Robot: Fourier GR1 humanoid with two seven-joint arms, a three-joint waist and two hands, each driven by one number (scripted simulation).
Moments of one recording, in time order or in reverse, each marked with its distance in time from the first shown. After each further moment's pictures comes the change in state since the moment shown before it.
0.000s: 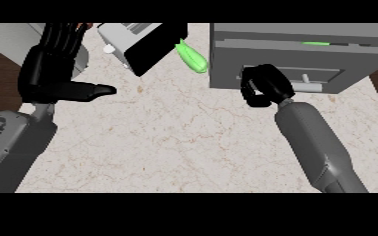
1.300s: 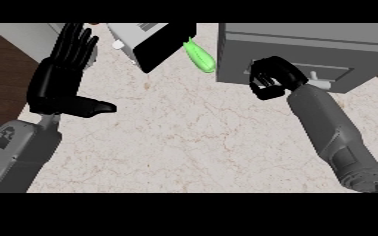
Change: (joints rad) left arm 0.061 -0.037 0.008 0.007 -0.008 -0.139 -0.039; right arm -0.219 -0.062 -0.170 0.422 -0.110 0.122 -0.298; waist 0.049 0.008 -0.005
